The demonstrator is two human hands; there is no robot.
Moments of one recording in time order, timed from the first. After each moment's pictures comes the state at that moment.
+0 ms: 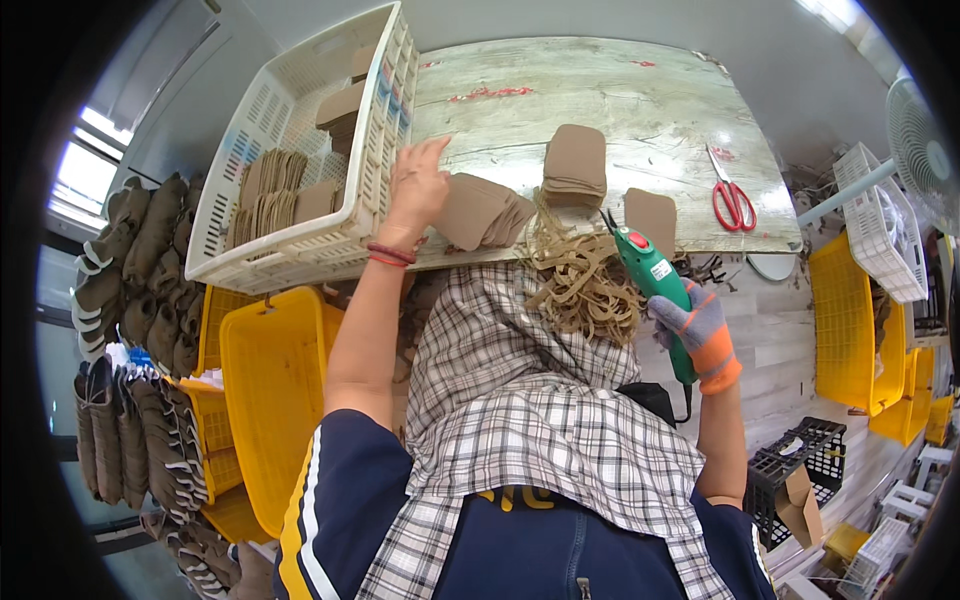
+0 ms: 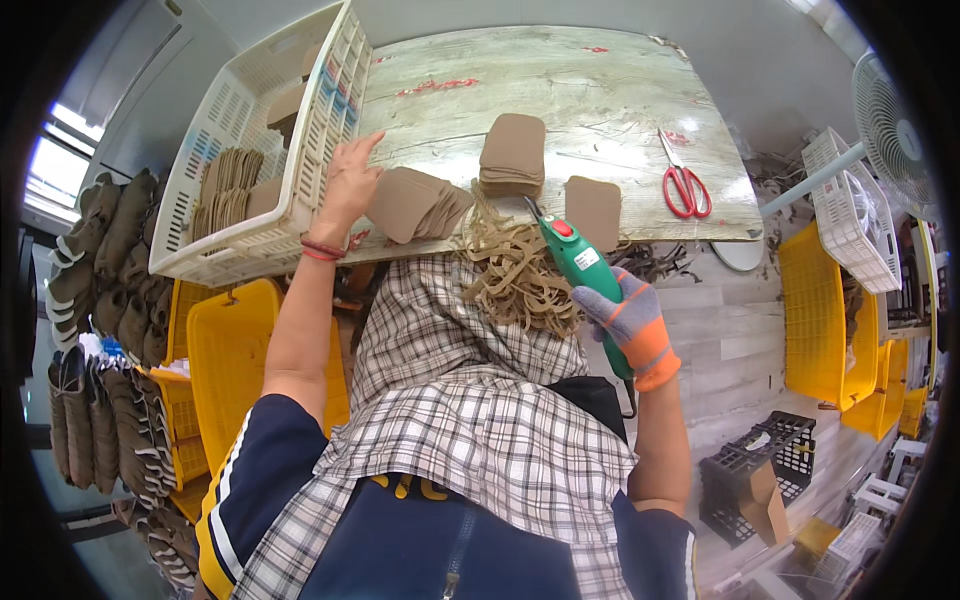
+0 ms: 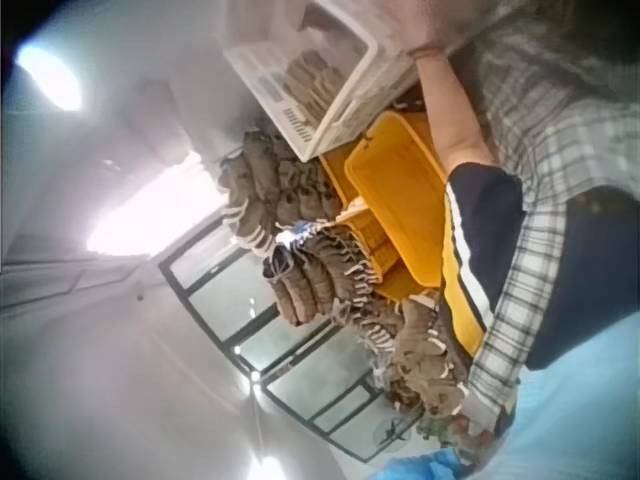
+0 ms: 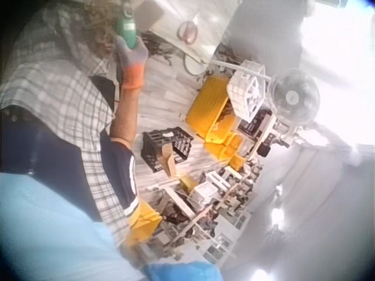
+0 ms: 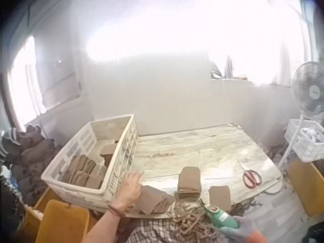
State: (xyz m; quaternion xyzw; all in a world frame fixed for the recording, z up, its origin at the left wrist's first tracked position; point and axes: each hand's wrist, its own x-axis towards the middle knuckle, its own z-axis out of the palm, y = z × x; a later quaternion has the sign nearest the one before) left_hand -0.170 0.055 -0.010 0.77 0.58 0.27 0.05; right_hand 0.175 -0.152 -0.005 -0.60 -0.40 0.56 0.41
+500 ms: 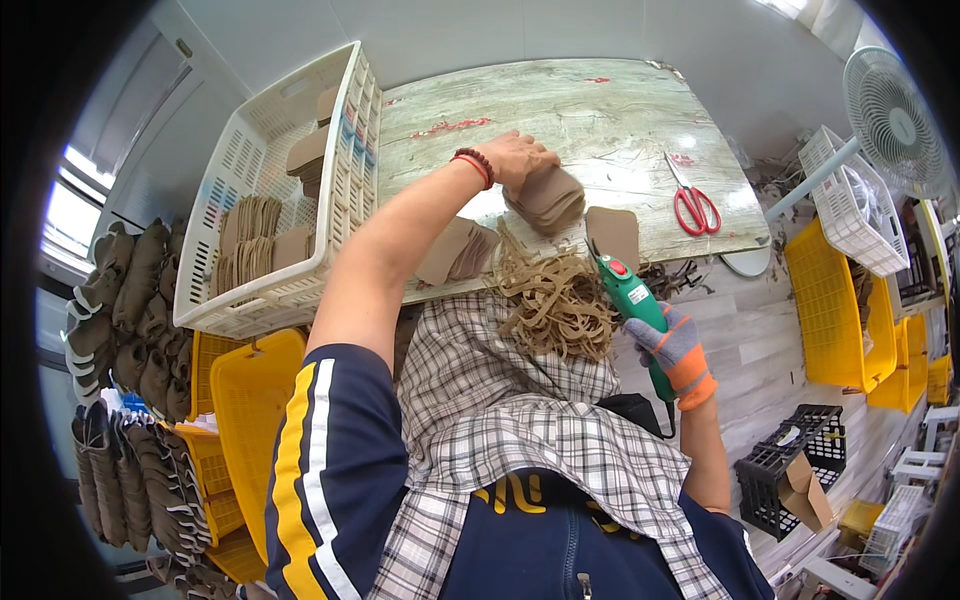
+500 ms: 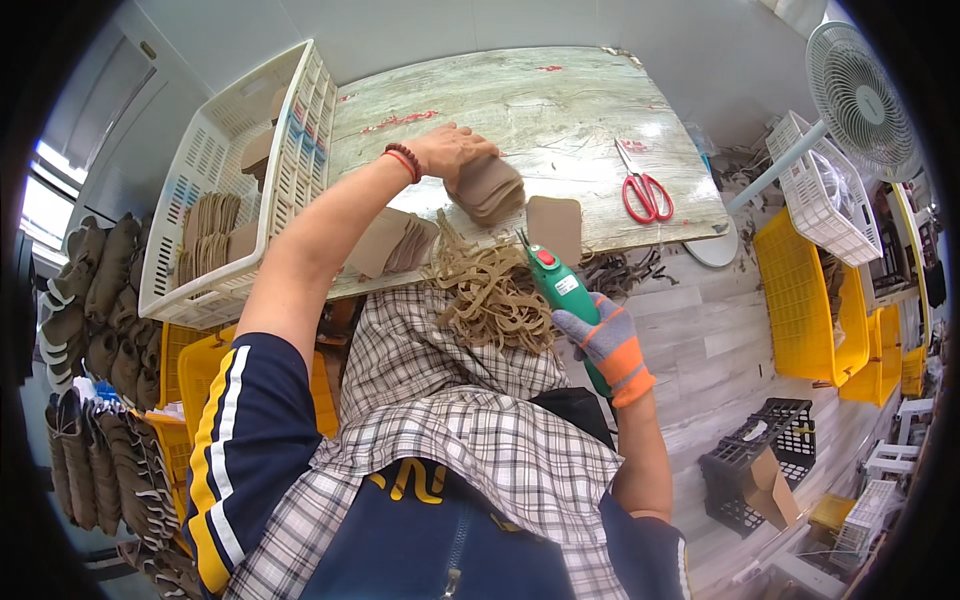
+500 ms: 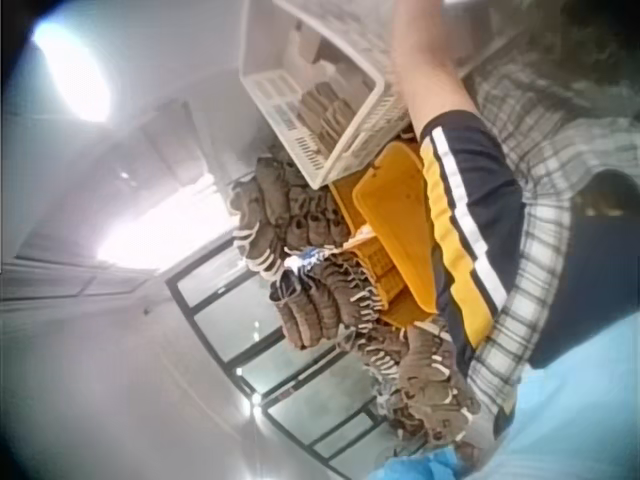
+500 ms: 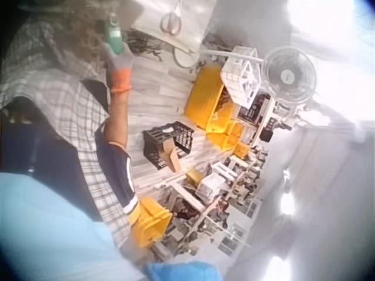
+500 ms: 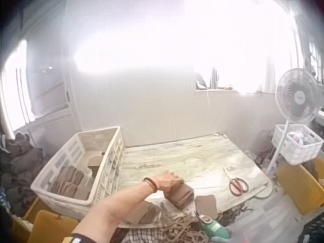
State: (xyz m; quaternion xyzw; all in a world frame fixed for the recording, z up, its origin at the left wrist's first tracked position) left_hand -0.006 0.159 0.003 0.97 0.22 -0.14 0.00; right_hand 0.187 -0.170 -0.024 -0.64 -0.36 0.52 0.44
